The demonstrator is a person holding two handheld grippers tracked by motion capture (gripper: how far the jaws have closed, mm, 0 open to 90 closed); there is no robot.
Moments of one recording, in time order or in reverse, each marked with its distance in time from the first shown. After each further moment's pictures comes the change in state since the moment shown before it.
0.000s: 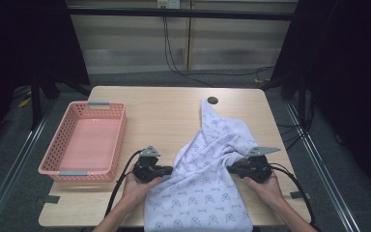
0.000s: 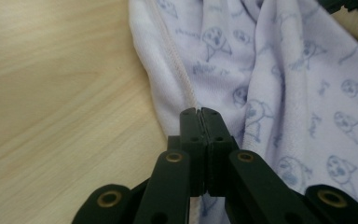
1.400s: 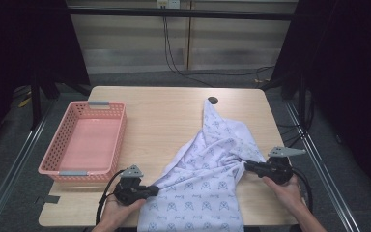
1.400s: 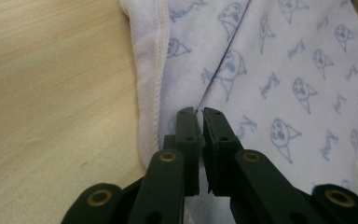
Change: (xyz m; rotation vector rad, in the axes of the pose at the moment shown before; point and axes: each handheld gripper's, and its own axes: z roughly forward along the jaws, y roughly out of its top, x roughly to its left) left arm -0.017 -0.054 -0.041 0.077 -0.033 -0.009; right arm -0.018 -0.008 -0.051 -0.076 -0.055 0.008
